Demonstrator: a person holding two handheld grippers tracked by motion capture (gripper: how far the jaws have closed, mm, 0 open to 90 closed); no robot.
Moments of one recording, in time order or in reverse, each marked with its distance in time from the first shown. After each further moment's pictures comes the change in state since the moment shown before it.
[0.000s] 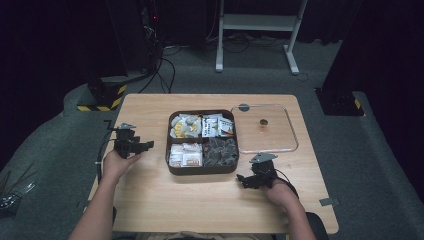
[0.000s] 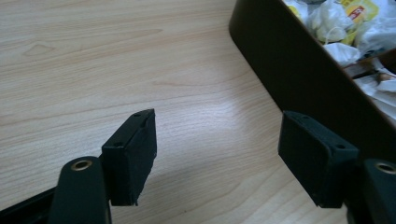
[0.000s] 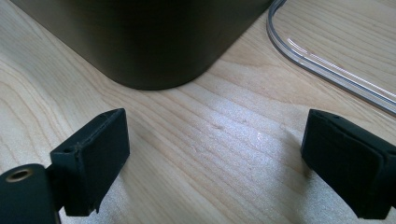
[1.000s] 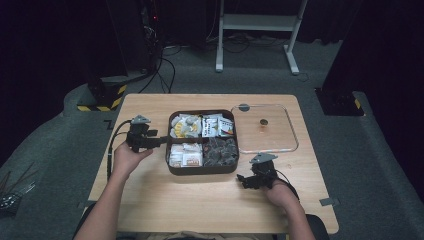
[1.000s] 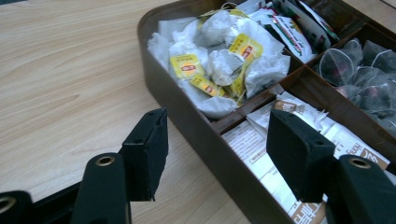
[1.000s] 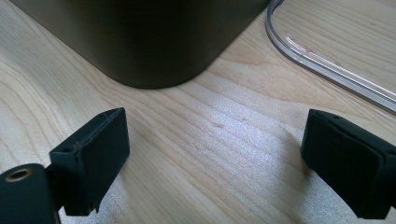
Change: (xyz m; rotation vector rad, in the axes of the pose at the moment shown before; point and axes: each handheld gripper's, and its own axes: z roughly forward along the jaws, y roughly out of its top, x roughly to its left) left arm -0.049 0.033 -0.005 -0.050 -0.127 0.148; right arm 0.001 -0.001 -0.001 0.000 -0.008 0.002
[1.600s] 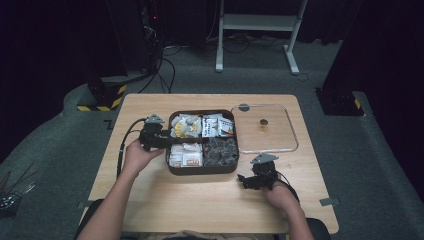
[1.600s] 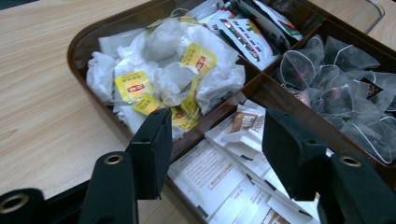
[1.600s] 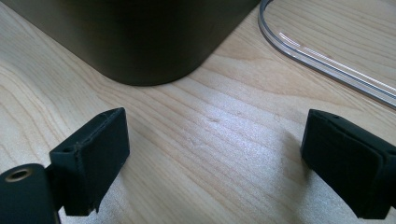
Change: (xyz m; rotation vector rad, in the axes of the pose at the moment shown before) left arm -0.027 0.016 0.020 0.023 -0.078 0.083; right arm 0.001 -0.002 -0.002 0.002 -0.021 0.023
